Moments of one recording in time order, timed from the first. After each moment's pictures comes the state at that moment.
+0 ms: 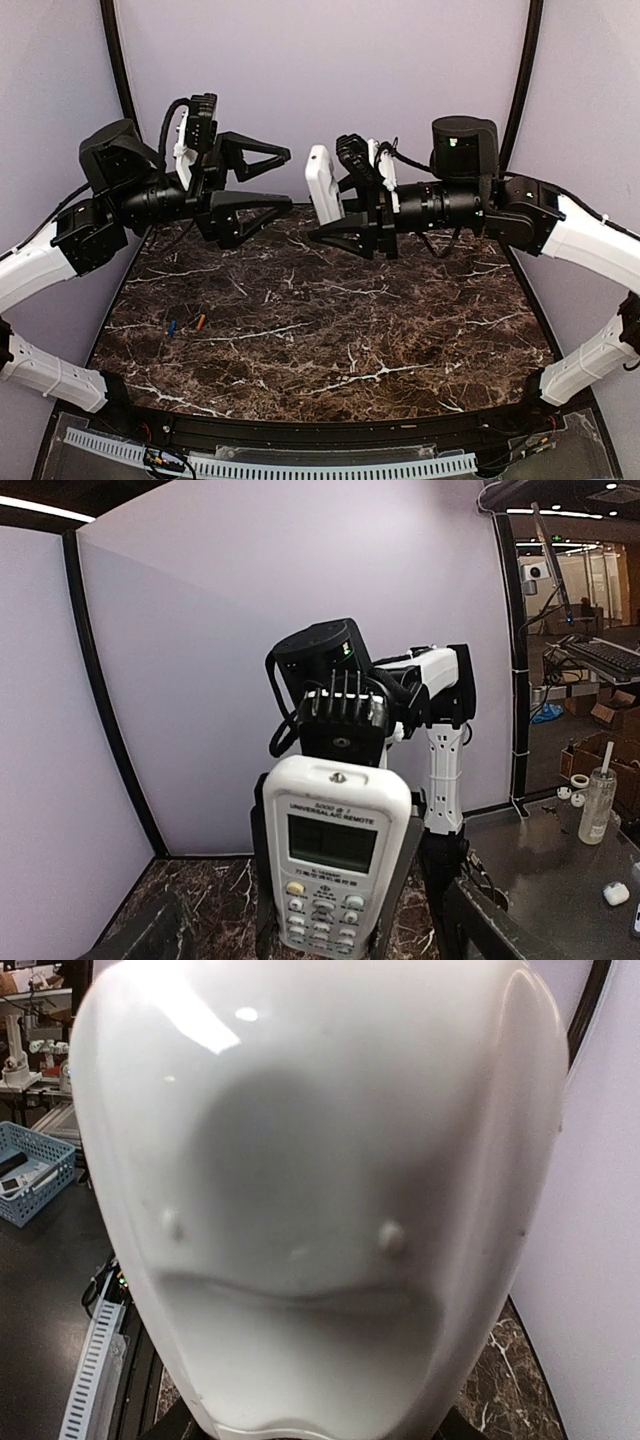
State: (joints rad) left arm -0.93 1.15 1.23 0.08 0.55 0.10; right arm 1.05 1.35 1.42 -0.27 -0.44 -0.33
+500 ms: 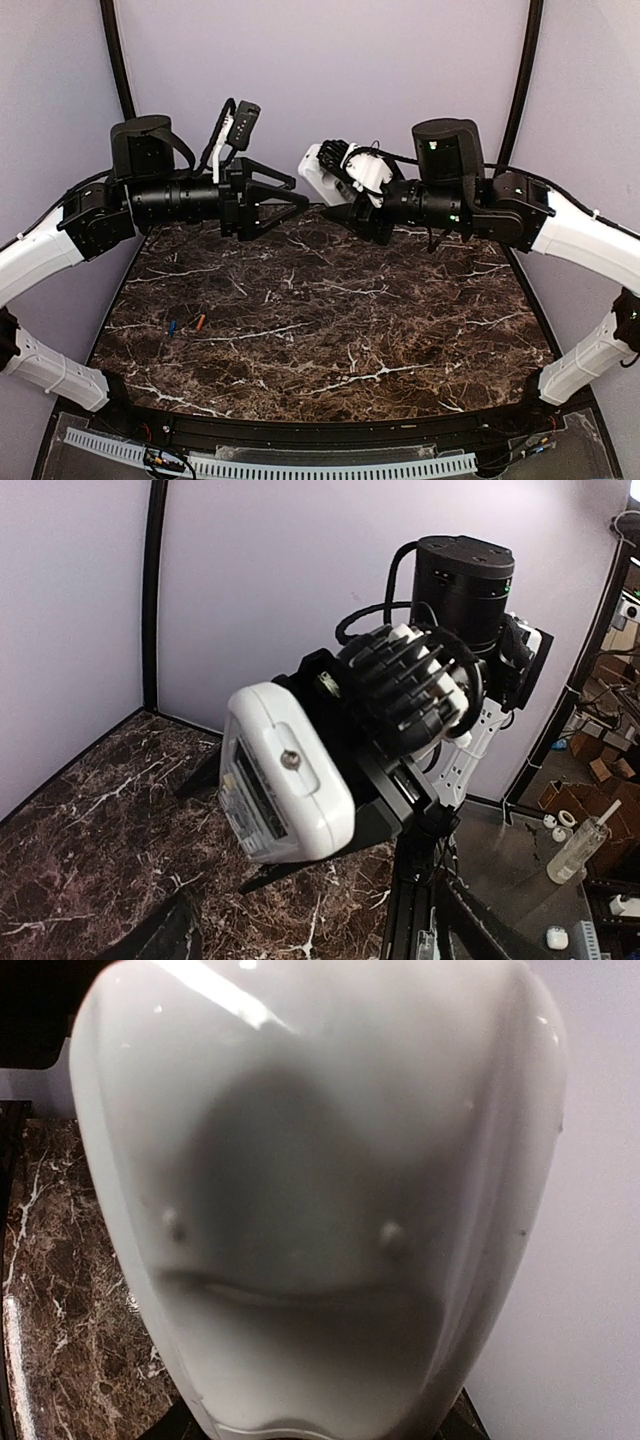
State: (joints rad) left arm -0.93 1.22 1.35 -0.26 0.40 -0.15; right arm 1.08 1.39 1.48 -0.40 0.08 -0.48
